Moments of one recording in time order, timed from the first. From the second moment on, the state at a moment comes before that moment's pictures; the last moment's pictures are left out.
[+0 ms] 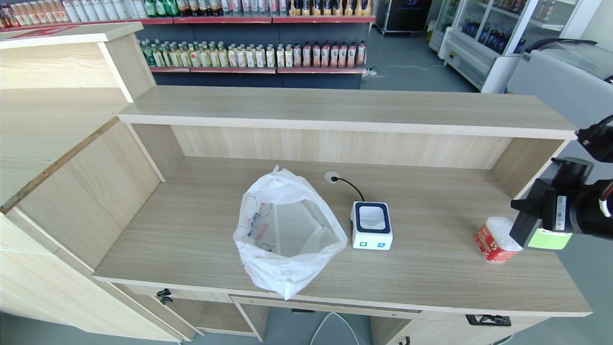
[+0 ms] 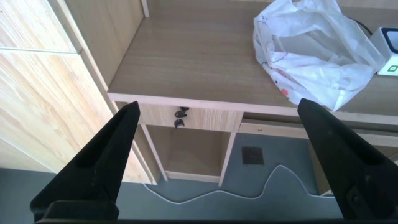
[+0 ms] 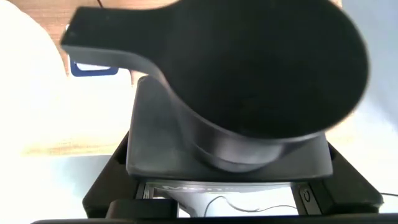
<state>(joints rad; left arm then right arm) 0.00 0.00 0.00 0.00 0.00 0.00 0.17 1.28 -0.85 0.07 -0.24 0.12</state>
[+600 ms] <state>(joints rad) 0.00 0.00 0.00 0.00 0.00 0.00 0.19 1.28 -0.84 0.07 -0.24 0.07</state>
